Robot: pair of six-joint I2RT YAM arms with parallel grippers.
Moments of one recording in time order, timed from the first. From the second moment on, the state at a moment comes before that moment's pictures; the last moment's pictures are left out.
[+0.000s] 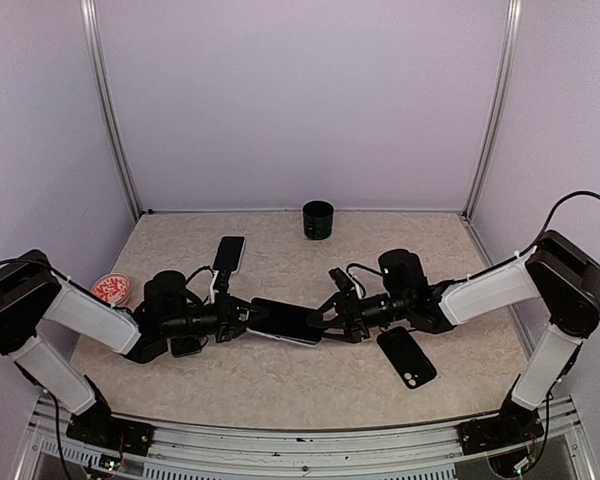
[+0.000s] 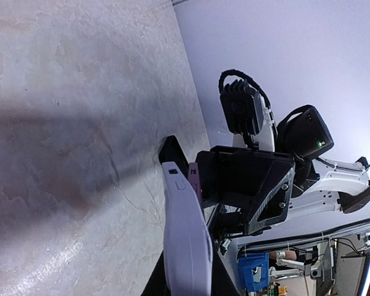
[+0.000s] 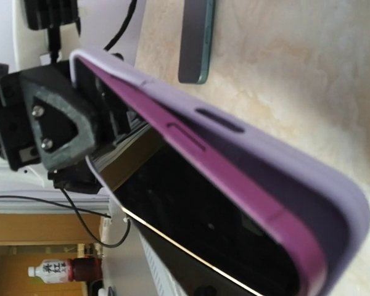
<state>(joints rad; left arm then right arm) -0.71 1.55 0.41 0.93 0.50 -1.11 0.77 1.73 0.75 0.53 -0.78 0.99</state>
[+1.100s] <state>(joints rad) -0.71 1.38 0.50 0.80 0.72 -0.88 0.73 1.54 0.79 0.30 -0.88 0.62</state>
